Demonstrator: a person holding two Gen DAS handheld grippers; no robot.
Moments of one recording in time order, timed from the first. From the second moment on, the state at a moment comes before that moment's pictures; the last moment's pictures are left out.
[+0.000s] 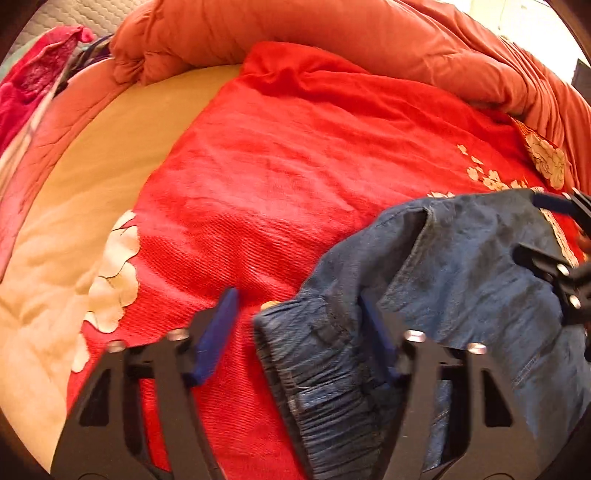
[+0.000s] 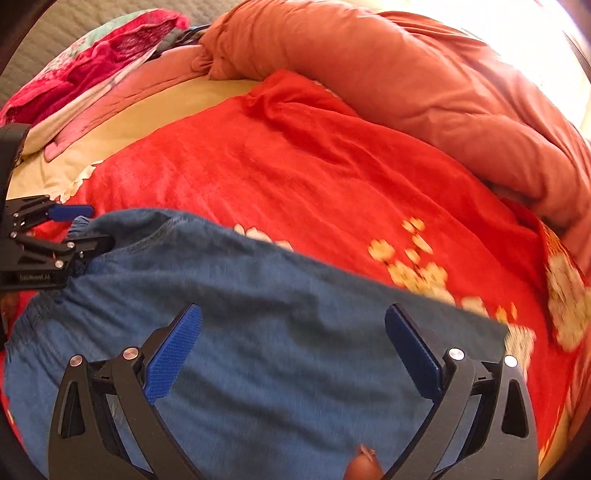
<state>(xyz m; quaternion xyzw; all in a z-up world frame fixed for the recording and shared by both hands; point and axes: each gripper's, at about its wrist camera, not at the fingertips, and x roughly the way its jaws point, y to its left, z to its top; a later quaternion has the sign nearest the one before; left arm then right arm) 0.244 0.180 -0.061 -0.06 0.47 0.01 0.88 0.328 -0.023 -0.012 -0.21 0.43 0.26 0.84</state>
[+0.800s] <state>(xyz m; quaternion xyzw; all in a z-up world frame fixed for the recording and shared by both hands) 0.207 0.154 -0.023 -0.01 0.39 0.00 0.92 0.319 0.027 -0.027 -0.27 0.38 0.41 0.78</state>
